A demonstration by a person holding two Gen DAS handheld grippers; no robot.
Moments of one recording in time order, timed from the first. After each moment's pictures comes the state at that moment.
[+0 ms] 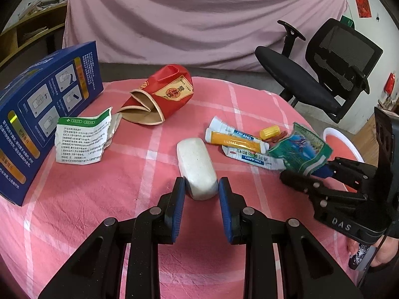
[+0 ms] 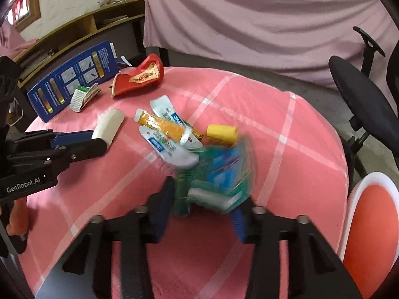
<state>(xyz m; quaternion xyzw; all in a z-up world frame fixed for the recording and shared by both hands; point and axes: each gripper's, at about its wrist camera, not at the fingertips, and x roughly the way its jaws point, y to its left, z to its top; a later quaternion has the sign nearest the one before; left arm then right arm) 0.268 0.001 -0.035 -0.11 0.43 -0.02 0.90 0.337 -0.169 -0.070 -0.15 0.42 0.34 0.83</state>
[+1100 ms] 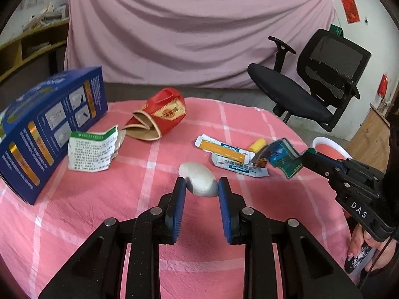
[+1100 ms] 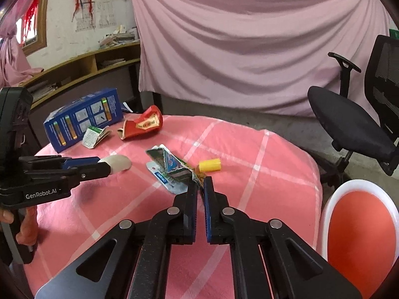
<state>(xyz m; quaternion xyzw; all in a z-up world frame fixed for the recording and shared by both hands) 0.240 -0.010 -0.015 -0.09 0.37 -0.02 0.92 0.308 -0.192 -0.037 -0.10 0.30 0.33 0.89</state>
